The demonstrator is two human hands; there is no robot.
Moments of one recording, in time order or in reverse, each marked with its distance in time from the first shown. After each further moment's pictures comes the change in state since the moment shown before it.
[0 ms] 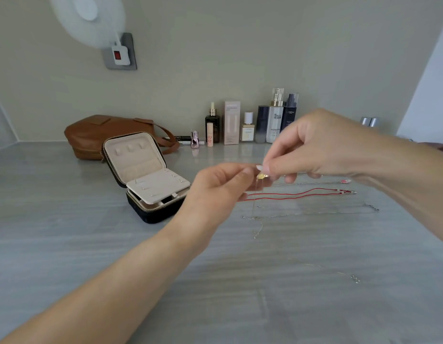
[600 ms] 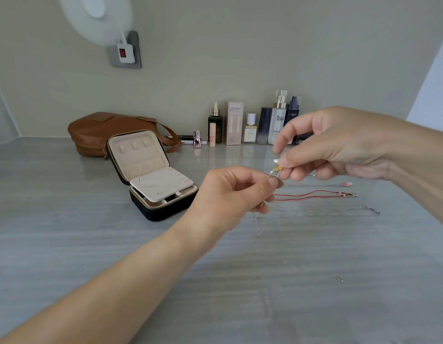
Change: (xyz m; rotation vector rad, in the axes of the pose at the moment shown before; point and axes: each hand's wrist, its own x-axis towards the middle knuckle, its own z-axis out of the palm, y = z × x) left_hand -0.005 0.003 0.001 -0.070 -0.087 0.031; right_hand -0.001 -0.008 -0.010 0.255 -0.074 0.218
